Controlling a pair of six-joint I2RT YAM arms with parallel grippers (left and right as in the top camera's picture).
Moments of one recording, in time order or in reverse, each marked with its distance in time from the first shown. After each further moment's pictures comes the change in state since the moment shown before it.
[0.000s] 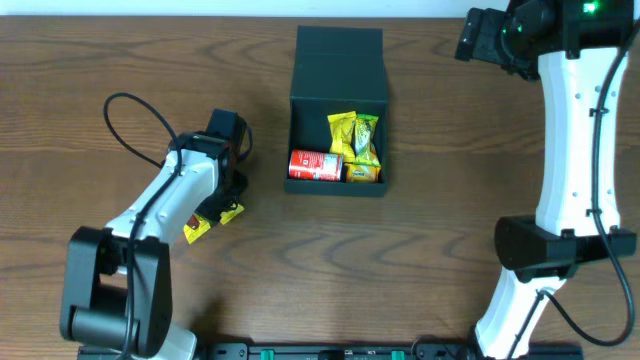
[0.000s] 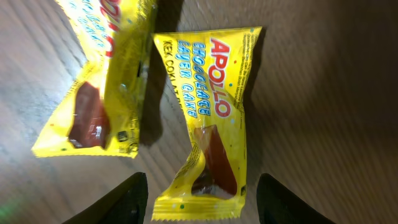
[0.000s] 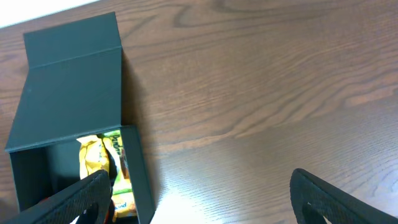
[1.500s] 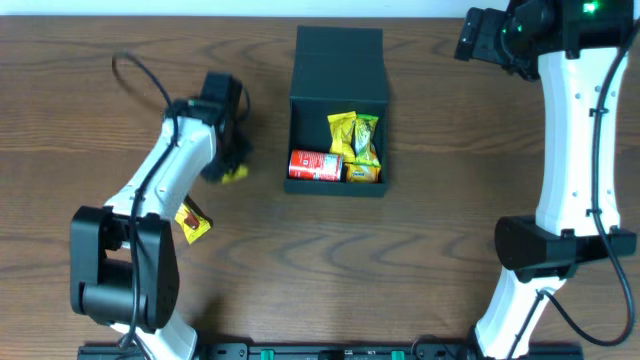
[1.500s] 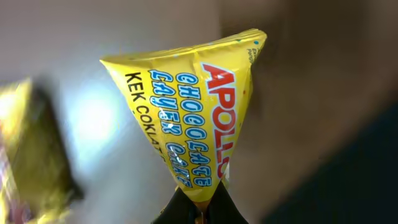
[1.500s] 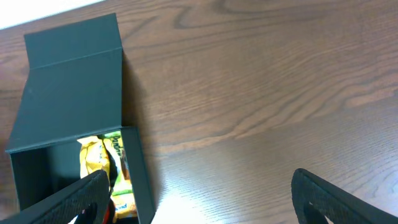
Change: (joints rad) left arm 0.014 0.095 0.304 0.031 0.068 0.408; right arm 0.000 0.000 0.000 0.005 0.000 0.000
